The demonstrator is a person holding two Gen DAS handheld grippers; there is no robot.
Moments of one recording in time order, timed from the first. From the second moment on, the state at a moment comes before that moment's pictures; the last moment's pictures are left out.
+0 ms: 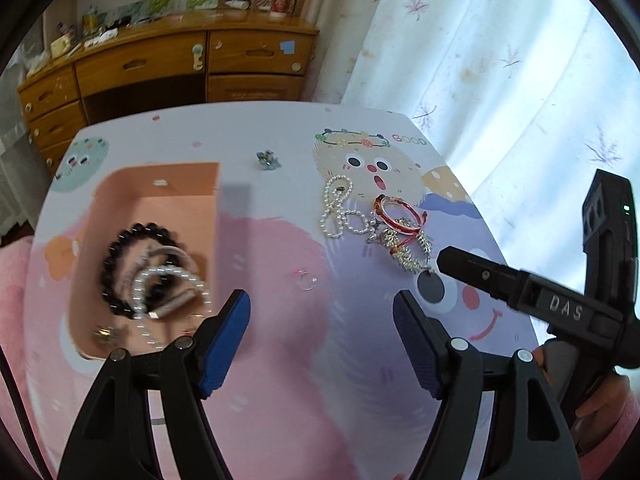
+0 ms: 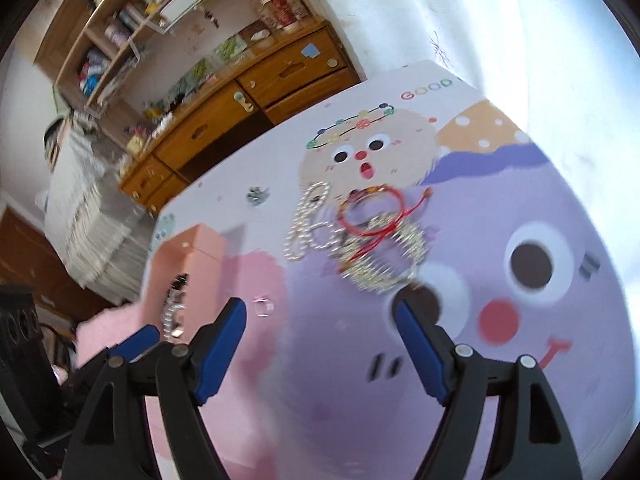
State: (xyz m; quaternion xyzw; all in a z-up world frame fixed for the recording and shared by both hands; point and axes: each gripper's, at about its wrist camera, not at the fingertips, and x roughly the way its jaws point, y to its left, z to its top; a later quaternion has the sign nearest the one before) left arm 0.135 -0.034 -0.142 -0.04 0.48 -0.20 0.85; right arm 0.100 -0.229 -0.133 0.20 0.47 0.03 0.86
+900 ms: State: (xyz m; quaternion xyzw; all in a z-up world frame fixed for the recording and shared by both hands) left arm 0.183 -0.082 -0.218 -0.05 0.51 -0.06 0.86; right arm 0.139 -0.227 -0.186 -0.03 0.48 0.07 0.87
